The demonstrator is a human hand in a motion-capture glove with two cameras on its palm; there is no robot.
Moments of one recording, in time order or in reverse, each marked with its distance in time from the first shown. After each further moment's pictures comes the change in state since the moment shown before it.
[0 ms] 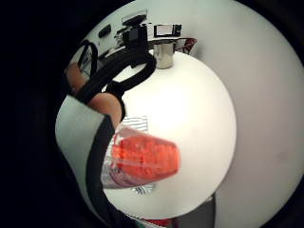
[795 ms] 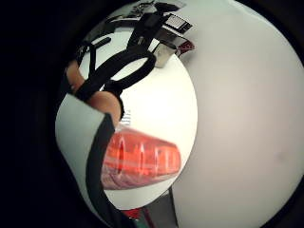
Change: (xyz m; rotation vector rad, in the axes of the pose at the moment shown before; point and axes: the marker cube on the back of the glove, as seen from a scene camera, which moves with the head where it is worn) arm -0.028 0.003 0.008 -0.180 0.439 -0.141
